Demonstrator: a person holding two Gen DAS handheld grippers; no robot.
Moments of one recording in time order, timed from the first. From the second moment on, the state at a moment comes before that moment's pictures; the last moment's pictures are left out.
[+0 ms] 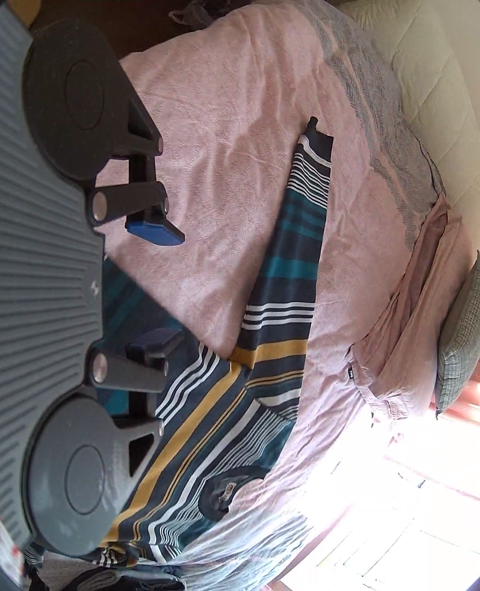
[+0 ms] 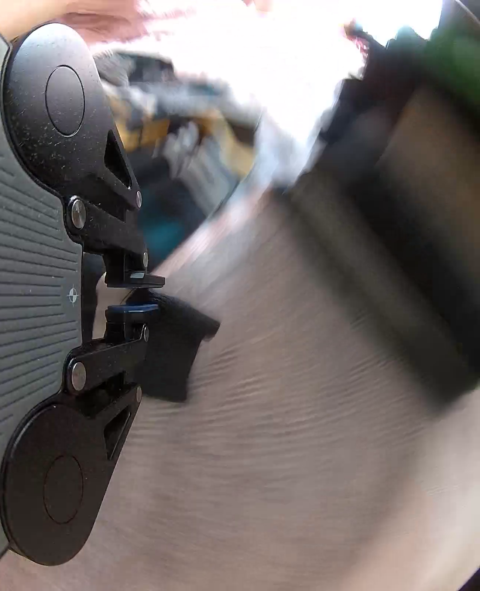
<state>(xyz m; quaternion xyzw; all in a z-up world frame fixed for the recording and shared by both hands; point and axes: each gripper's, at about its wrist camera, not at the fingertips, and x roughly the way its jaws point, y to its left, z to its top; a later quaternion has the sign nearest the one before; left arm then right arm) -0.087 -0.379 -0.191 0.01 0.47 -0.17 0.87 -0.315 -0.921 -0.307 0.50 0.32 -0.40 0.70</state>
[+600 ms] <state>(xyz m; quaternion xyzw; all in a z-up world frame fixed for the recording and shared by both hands) -0.127 -0.419 -0.159 0.01 0.46 -0.24 0.85 -0.524 -0.953 -0.333 0.45 0.29 -0.61 0.59</state>
